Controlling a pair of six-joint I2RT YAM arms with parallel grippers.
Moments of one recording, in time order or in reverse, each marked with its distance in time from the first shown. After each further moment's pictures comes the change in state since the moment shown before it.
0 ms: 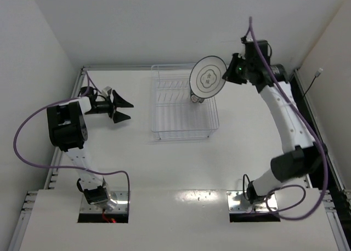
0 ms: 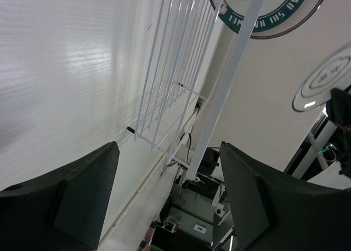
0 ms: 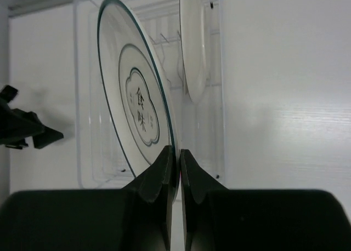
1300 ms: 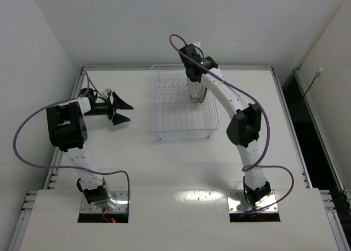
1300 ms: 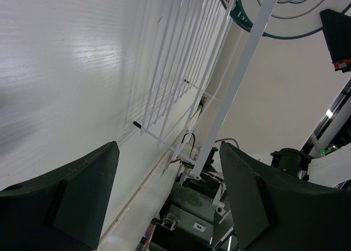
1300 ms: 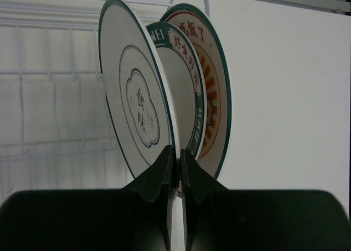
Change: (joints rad) left arm 0.008 0.000 -0.009 -0.045 -0.015 0.043; right arm 0.330 0.766 0.603 -0.082 0.698 -0.214
